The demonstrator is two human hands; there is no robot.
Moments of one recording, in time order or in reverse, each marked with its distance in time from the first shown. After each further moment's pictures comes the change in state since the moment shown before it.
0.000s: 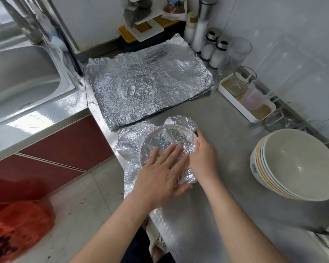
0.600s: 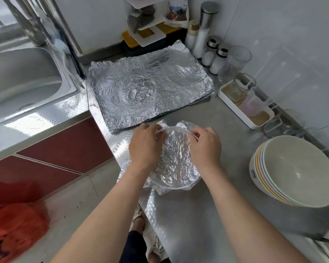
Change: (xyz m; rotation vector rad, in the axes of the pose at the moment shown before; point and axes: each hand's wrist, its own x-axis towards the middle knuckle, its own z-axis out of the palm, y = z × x) left_hand 0.055 -0.043 -0.036 -0.426 0.357 -0.626; right_hand 0.033 -0.012 -0.004 -0.213 0.143 -0.165
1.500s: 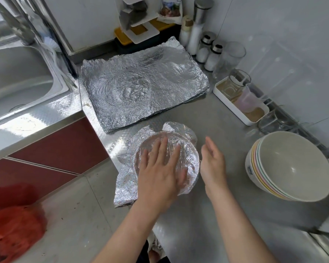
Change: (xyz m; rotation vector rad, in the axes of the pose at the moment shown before) left_hand -0.081 0.007 0.028 0.283 -0.010 0.336; right_hand -0.041 0.018 -0.011 0.744 -0.062 0.451
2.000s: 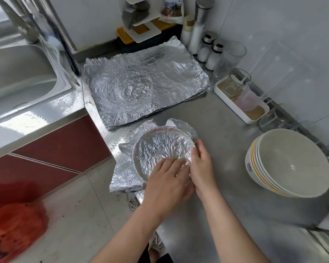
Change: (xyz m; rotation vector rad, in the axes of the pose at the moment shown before) left_hand -0.022 0.008 0.008 -0.112 0.164 0.303; right_hand -0.015 0.018 0.021 -0.044 -0.077 0.047
